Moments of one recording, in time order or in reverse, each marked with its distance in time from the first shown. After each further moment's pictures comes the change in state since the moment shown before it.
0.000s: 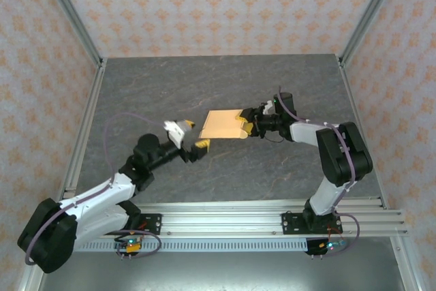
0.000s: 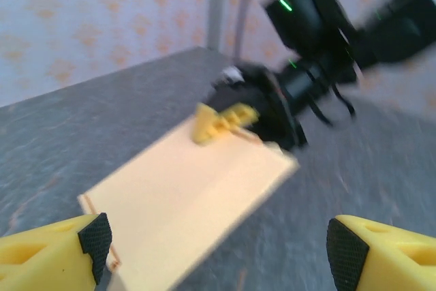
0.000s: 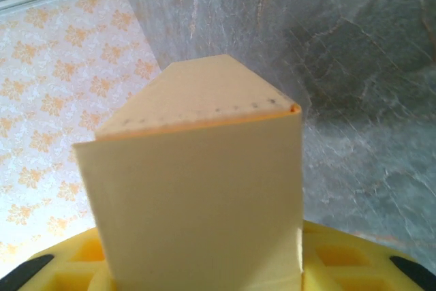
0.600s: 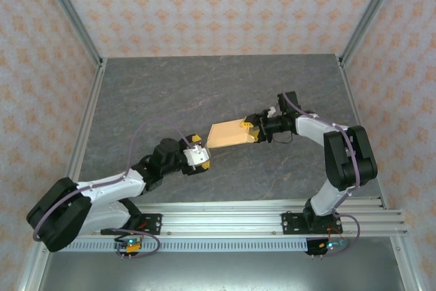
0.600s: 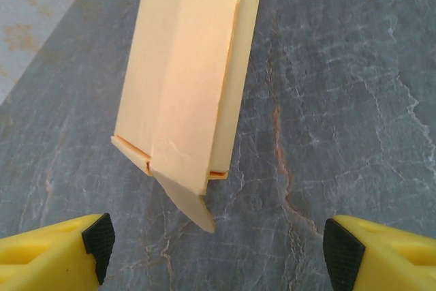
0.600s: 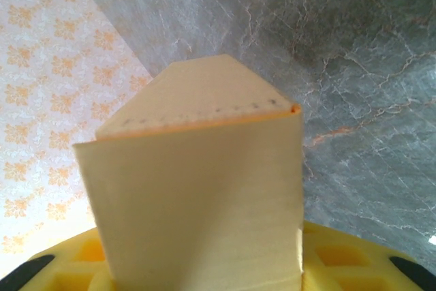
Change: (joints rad) left arm -0.080 0.190 0.005 -0.161 -0.154 0.568; right arm -0.045 -0.043 0.089 -0.447 -0.113 -0.131
